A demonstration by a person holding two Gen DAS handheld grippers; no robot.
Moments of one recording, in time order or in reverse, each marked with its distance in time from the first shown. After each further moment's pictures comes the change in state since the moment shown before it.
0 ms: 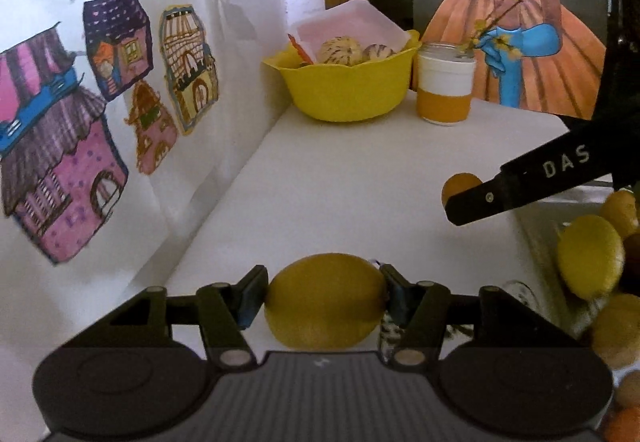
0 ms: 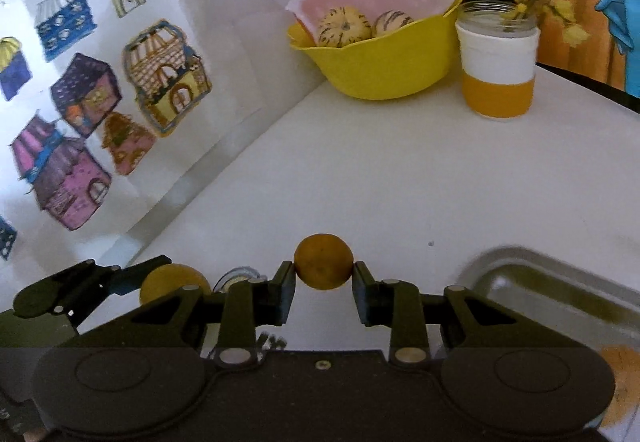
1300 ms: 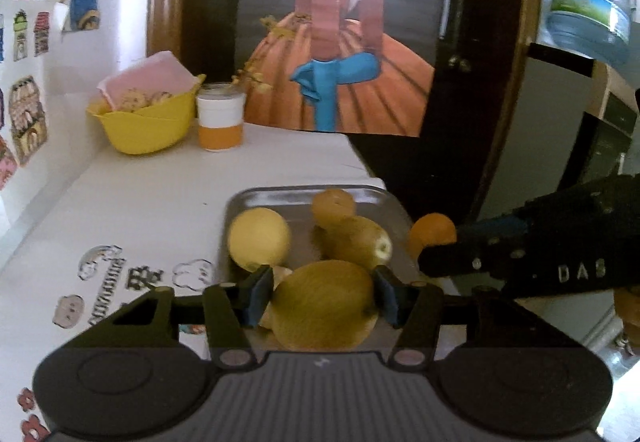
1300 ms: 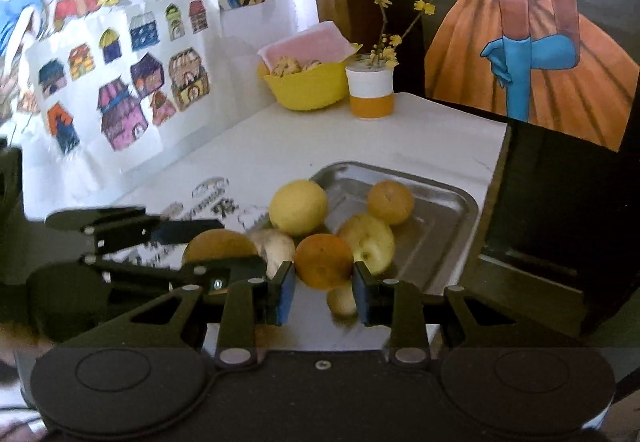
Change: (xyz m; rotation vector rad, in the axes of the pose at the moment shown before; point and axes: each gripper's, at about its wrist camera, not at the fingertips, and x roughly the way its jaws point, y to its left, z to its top) left arm -0.118 -0.137 -0.039 0.065 -0.109 -0.407; right arm -0.211 -0.040 -0.157 -0.098 -0.162 -0.161
